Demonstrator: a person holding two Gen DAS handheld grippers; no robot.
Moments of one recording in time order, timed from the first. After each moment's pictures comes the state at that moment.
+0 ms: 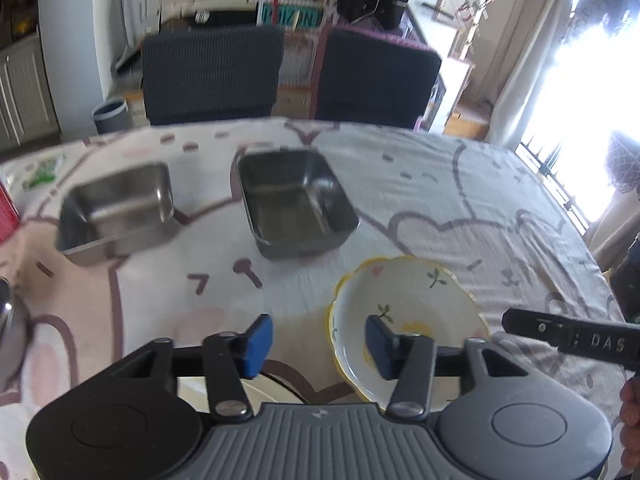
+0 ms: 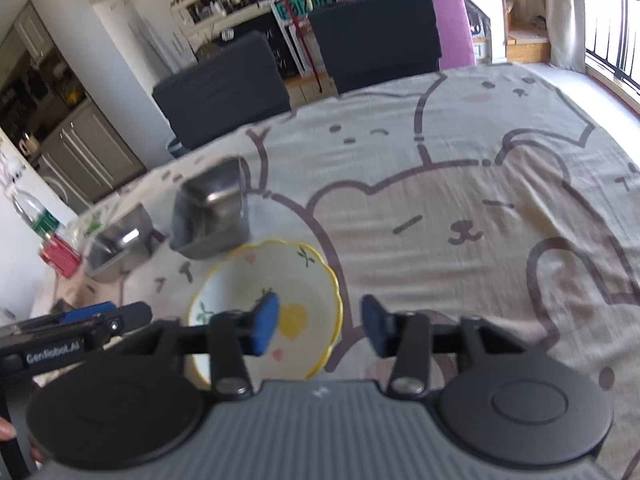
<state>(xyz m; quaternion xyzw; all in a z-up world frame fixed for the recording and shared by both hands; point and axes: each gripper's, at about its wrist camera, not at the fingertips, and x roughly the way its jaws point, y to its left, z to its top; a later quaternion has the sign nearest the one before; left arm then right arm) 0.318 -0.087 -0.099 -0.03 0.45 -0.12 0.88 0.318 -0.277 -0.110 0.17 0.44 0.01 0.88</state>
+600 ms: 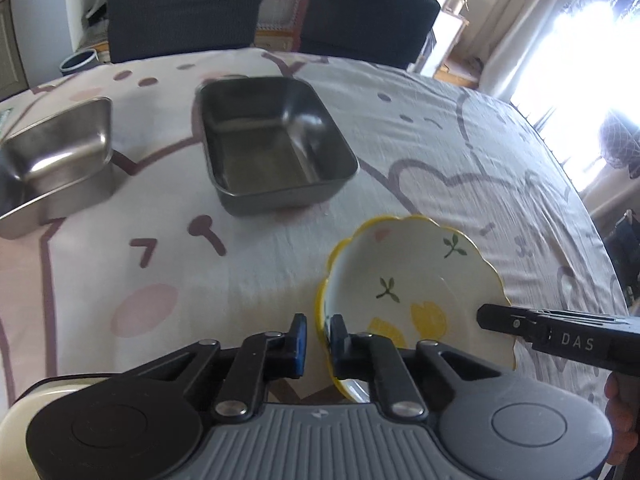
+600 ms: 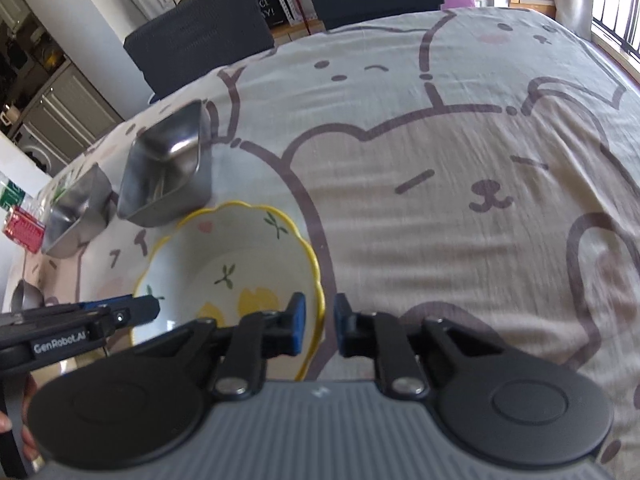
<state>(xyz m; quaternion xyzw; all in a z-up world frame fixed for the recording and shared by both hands) 0.360 -0.101 -0.151 -0.04 0.52 -0.16 0.84 0.368 -0.271 -0.170 0.17 0.51 0.01 0.85</state>
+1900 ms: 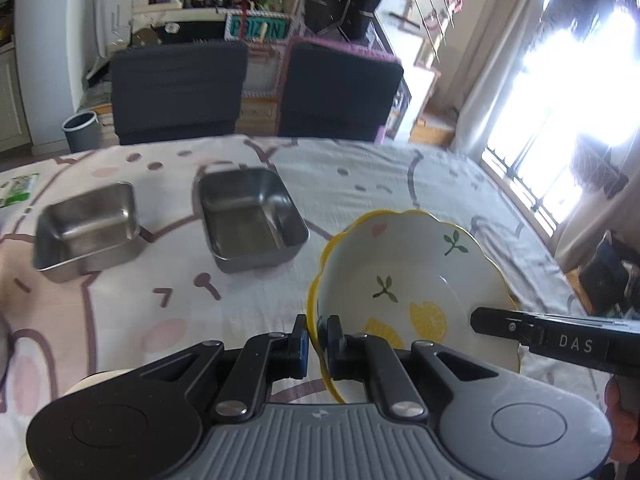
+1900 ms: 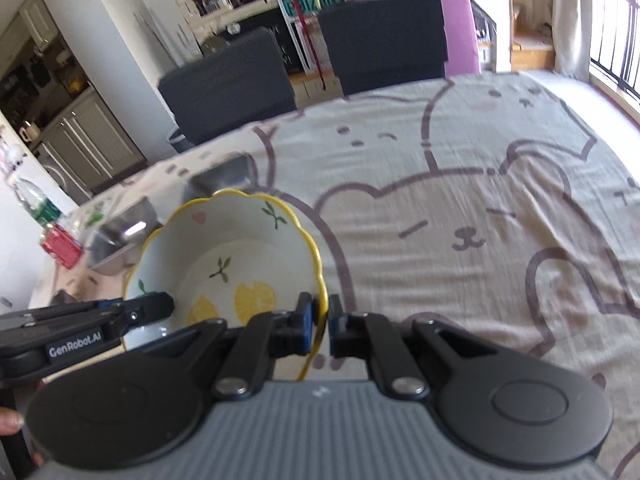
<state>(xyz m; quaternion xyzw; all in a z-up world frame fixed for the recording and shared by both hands) 0.293 -0.095 -0.067 -0.04 0.42 -0.17 0.89 0.309 -0.263 -0.093 0.16 0.43 0.01 0.89</state>
